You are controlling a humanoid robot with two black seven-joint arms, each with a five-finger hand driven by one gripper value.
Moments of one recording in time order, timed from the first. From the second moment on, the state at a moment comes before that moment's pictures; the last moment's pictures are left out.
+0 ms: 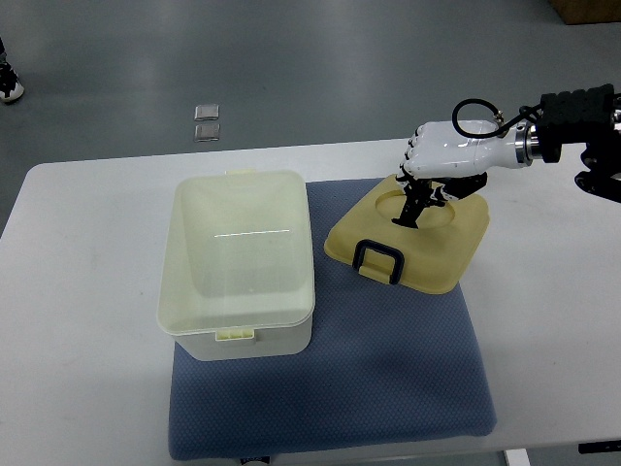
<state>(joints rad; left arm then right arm) 0.03 0.00 -0.02 -0.15 0.02 -0.09 0.05 1.39 -0.58 -0.36 0.99 -1.64 -0.25 0.61</state>
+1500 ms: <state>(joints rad) 0.03 0.00 -0.02 -0.15 0.02 -0.09 0.05 1.28 -0.56 0.02 0.91 -0.75 0.34 0.51</state>
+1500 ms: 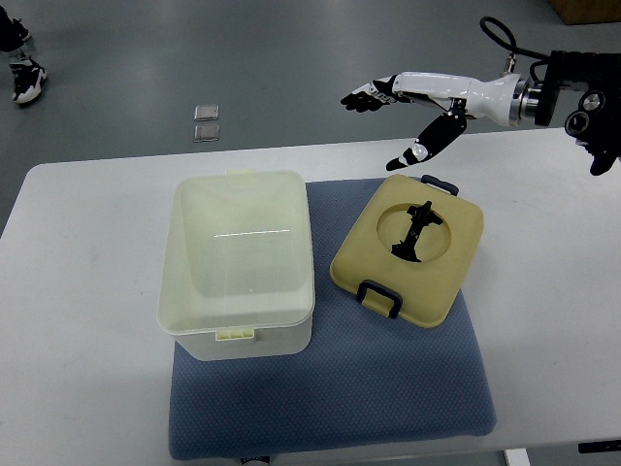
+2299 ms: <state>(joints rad) 0.03 0.00 -0.02 -0.15 0.02 -0.09 0.05 1.03 -0.40 0.22 0.79 0.31 0.41 0.04</state>
